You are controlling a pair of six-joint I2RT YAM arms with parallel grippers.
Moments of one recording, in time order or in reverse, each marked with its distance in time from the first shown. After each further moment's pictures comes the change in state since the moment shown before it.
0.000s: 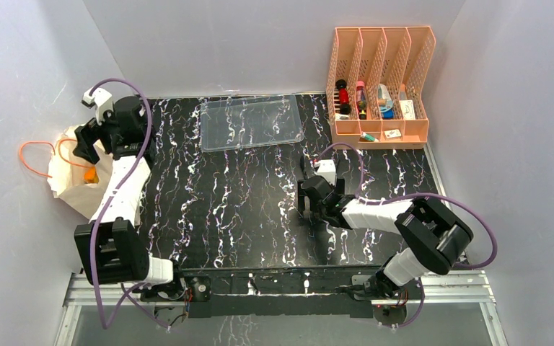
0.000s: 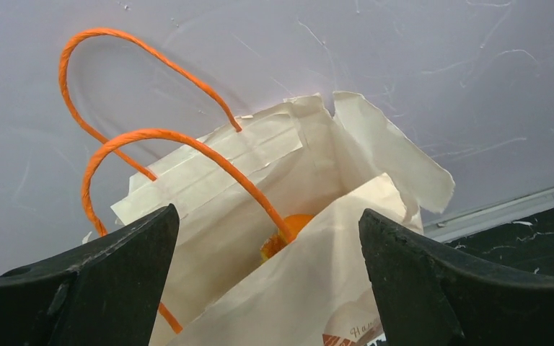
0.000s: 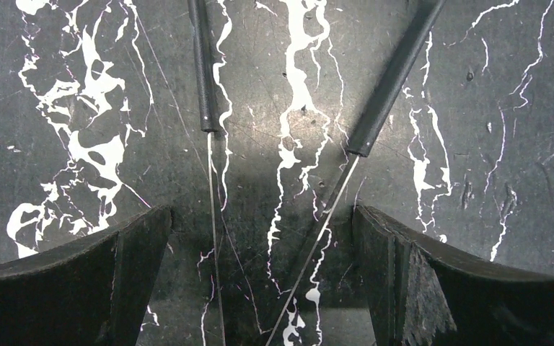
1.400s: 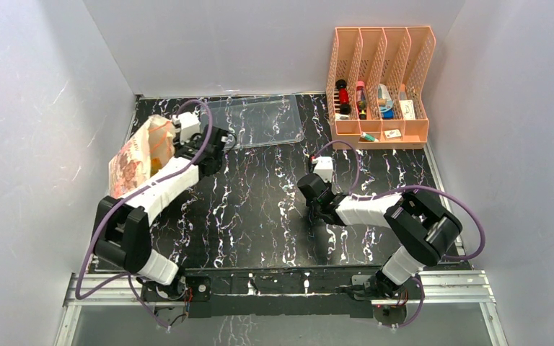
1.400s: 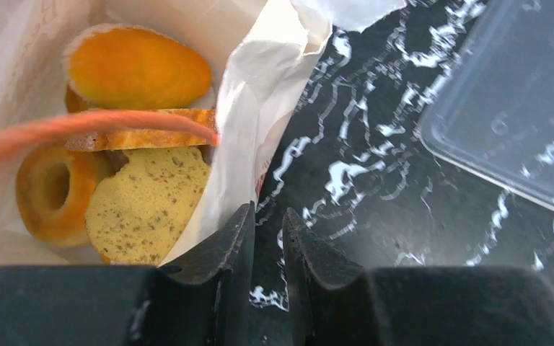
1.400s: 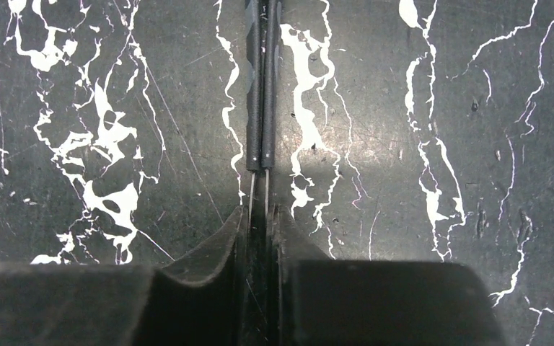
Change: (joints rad) left arm -0.499 0.116 -0.037 -0.593 0.227 -0.673; right arm 0.005 0.086 0.048 0.061 0.063 0.024
